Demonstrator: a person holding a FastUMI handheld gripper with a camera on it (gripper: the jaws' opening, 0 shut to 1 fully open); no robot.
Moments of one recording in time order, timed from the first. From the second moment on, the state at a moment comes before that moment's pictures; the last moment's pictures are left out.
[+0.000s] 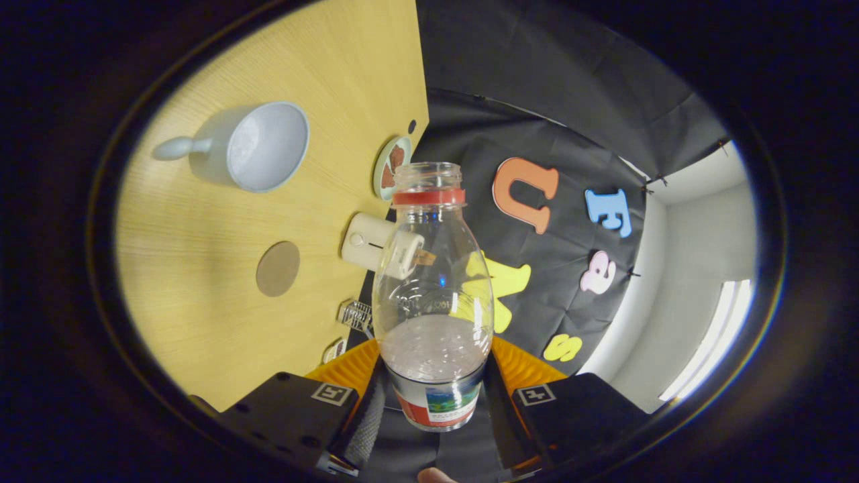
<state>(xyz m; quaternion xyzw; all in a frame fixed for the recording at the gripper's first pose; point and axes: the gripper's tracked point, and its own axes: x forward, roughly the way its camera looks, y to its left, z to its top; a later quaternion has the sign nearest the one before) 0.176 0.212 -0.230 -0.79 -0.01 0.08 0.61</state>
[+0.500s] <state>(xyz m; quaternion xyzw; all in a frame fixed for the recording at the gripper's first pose) 0.173 0.194 -0.225 -0.72 0.02 0.08 0.69</state>
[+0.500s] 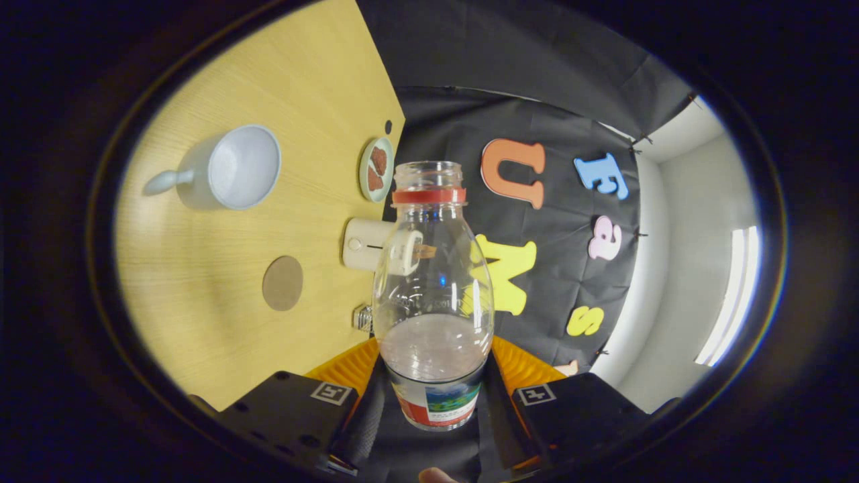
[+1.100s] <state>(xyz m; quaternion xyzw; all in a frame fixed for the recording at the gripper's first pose) 0.155 0.171 -0.185 -0.41 0.06 0.12 0.90</state>
